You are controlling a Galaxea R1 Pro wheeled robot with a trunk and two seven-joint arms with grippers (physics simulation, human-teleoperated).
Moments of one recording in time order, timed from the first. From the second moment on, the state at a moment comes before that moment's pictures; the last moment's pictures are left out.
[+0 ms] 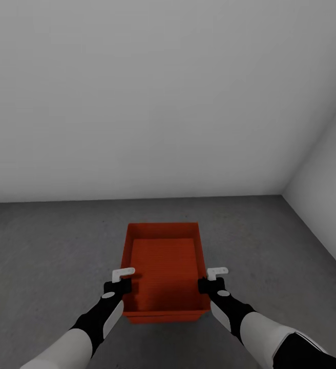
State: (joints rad) left arm -0.63 -0.08 -0.18 -0.44 0.24 0.02 0.27; right arm -0.78 0.07 0.66 -0.16 -0.56 -0.12 -0.16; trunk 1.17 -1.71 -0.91
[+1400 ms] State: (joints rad) left arm -0.63 -0.08 -0.18 -0.44 0.24 0.02 0.28; right arm -0.78 0.07 0.66 -0.16 -0.57 -0.12 -0.16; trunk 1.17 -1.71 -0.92
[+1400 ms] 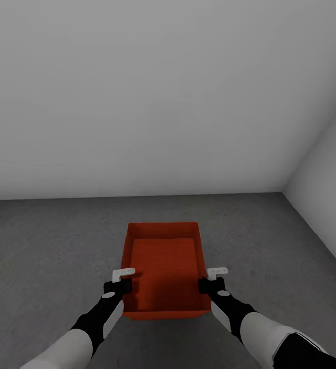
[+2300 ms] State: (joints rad) left arm -0.63 -0.09 -0.18 -0.44 0.24 0.02 0.28; right arm -0.78 0.07 0.66 -0.16 -0.56 -0.12 -0.16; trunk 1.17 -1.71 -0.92
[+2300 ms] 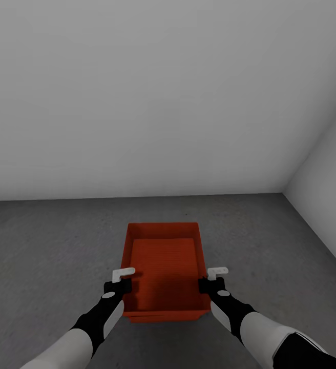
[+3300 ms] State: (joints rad) left arm -0.63 -0.09 -0.18 -0.44 0.24 0.02 0.28; right arm -0.78 0.07 0.66 -0.16 -0.56 -0.12 -0.16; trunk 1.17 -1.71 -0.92
